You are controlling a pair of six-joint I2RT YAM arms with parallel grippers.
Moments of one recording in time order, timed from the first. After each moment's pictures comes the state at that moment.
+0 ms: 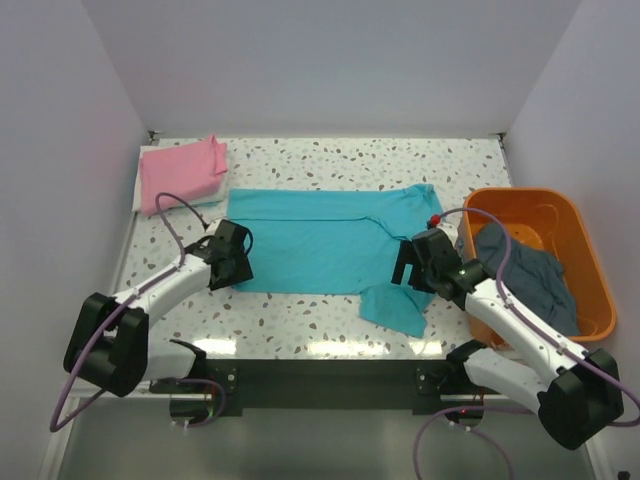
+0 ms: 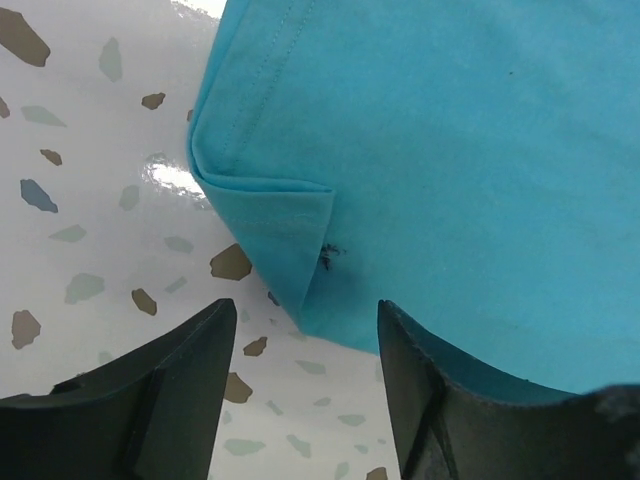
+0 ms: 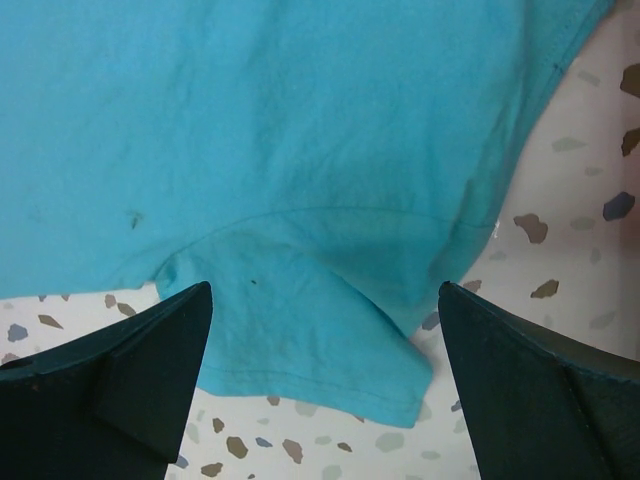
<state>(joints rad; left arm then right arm) -0.37 1.27 0.67 -0.54 -0.29 -0.67 0.49 1.01 0.68 -0.65 0.27 0.66</state>
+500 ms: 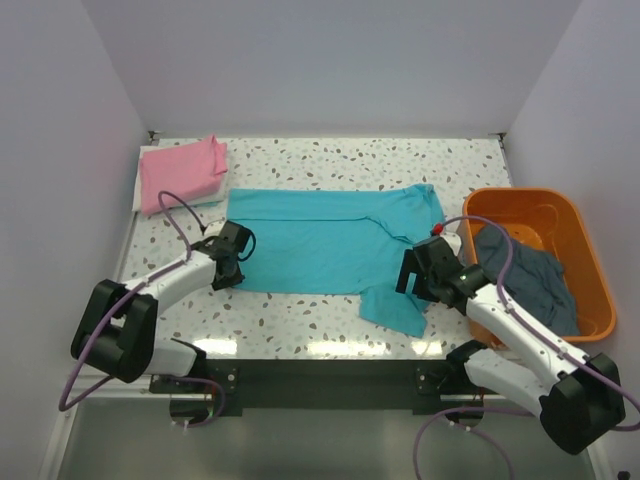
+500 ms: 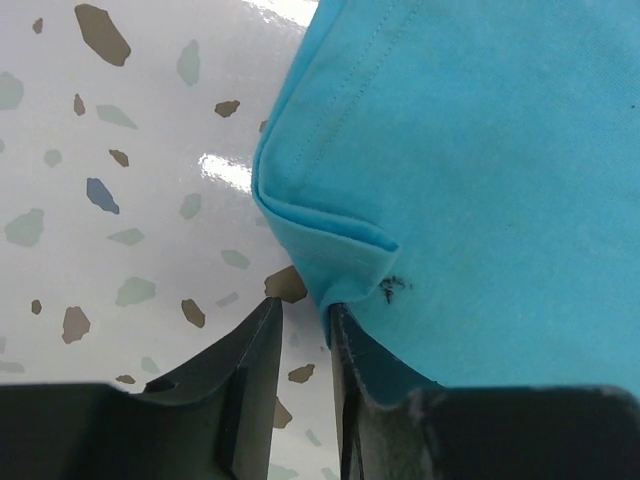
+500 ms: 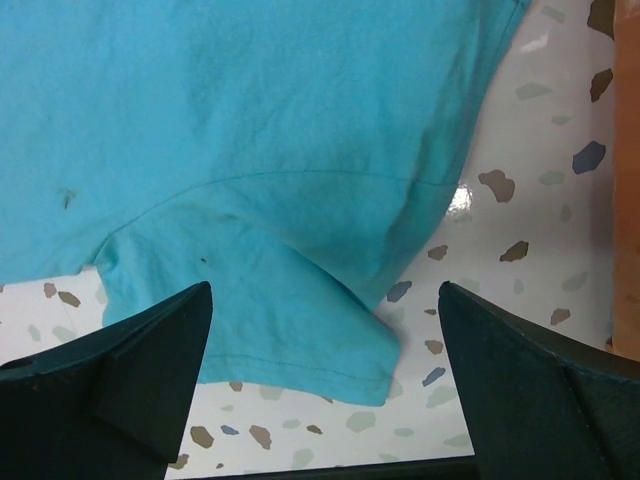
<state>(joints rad) -0.37 1.36 0.67 -0.55 -0.41 -0.70 0.49 0.97 0.63 -0.71 0.30 0.68</state>
